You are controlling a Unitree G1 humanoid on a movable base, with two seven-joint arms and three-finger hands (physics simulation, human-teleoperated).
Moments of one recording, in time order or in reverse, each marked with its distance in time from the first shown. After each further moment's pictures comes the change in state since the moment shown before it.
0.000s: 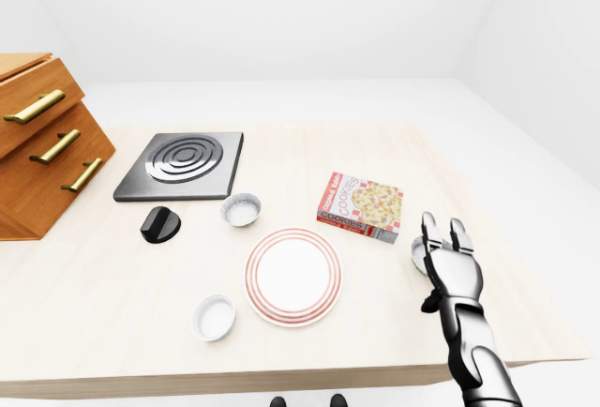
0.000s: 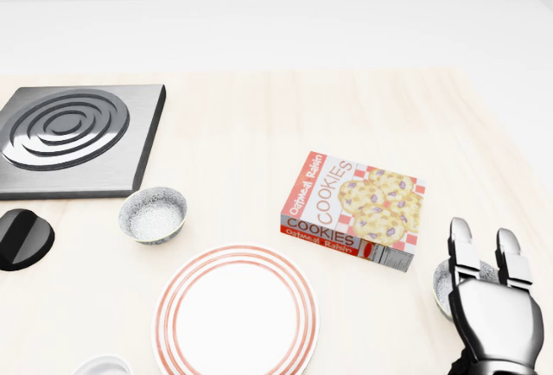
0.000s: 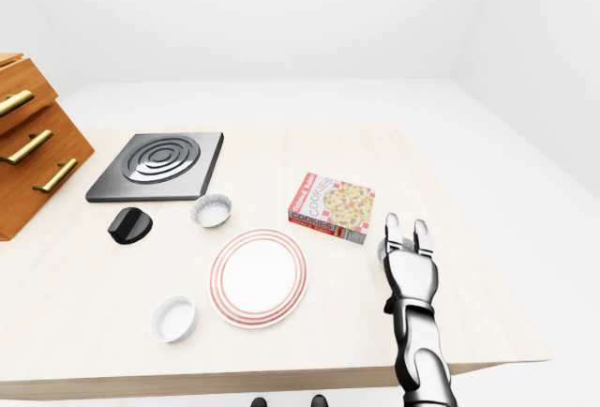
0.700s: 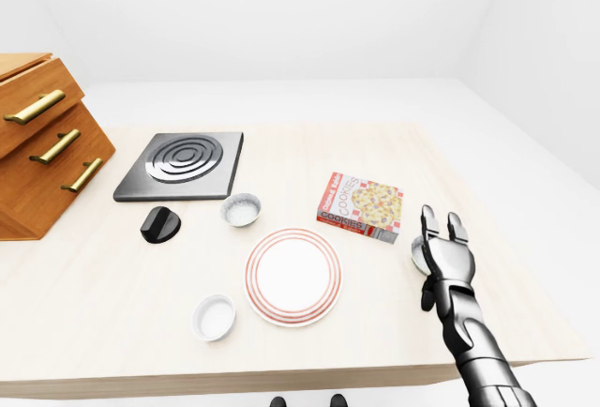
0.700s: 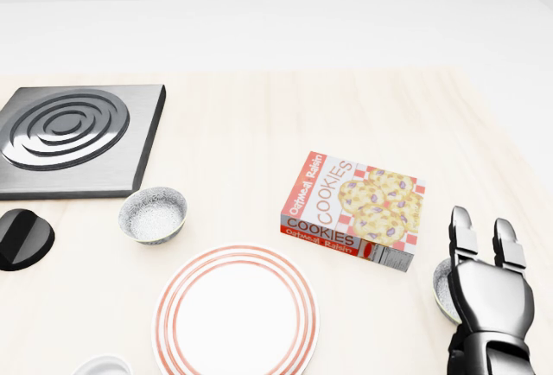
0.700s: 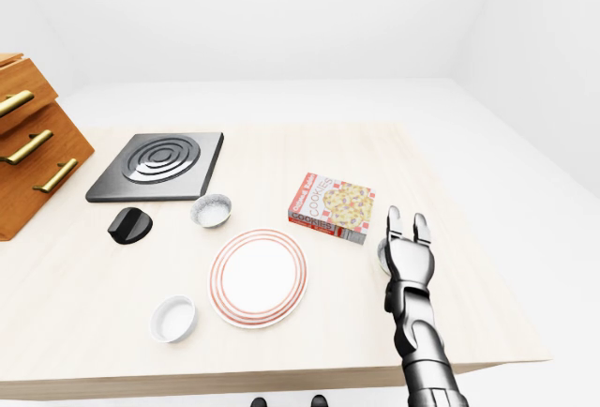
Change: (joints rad) left arm -0.003 -0.004 -0.004 -0.012 0.005 0.000 0.001; right arm -0.198 -0.075 0.032 0.331 0.123 0.000 -0.129
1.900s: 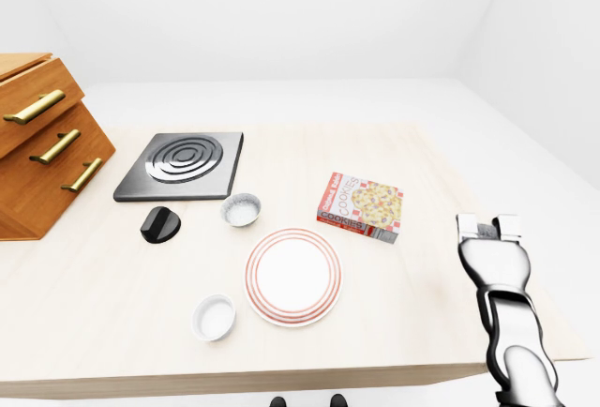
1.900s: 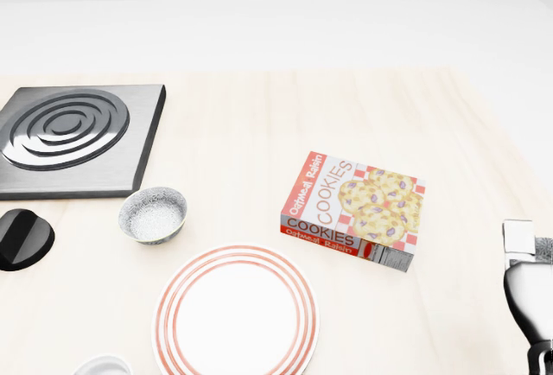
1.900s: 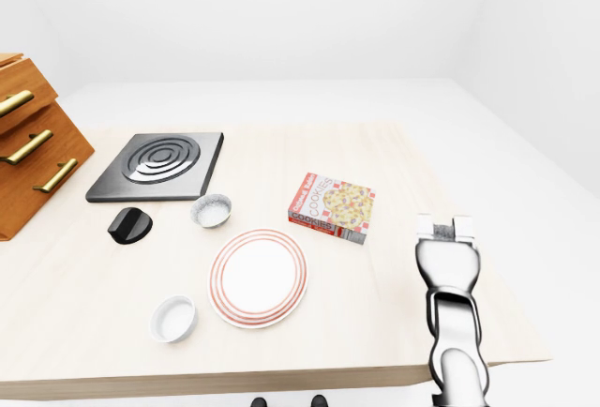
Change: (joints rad) left arm -0.001 -0.012 -0.012 -0.009 -0.001 0.000 0.002; right arm 0.222 0.011 -0.153 -0.576 -0.495 0.000 0.495
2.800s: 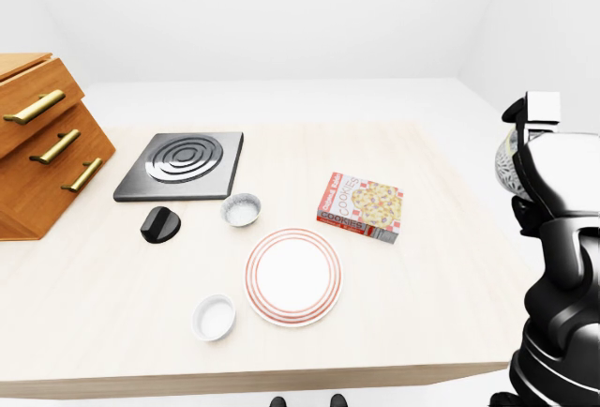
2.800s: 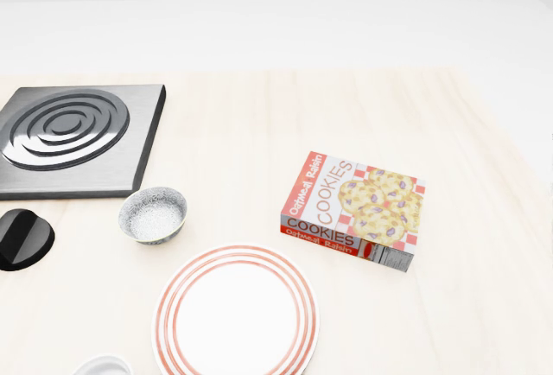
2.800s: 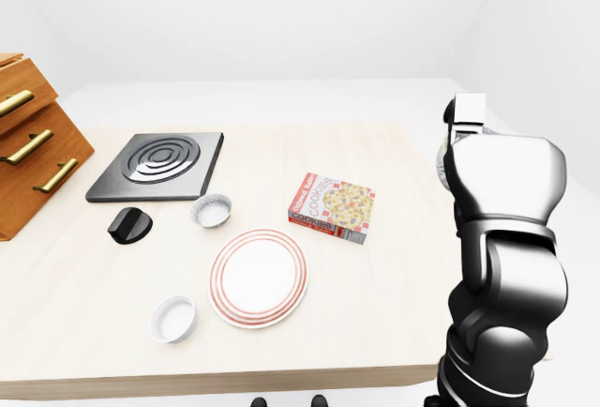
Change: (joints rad) left arm 0.003 -0.001 -0.001 0.011 0.002 0.000 -0.002; right arm -0.371 -0.086 -0.094 -0.582 0.125 0.000 0.509
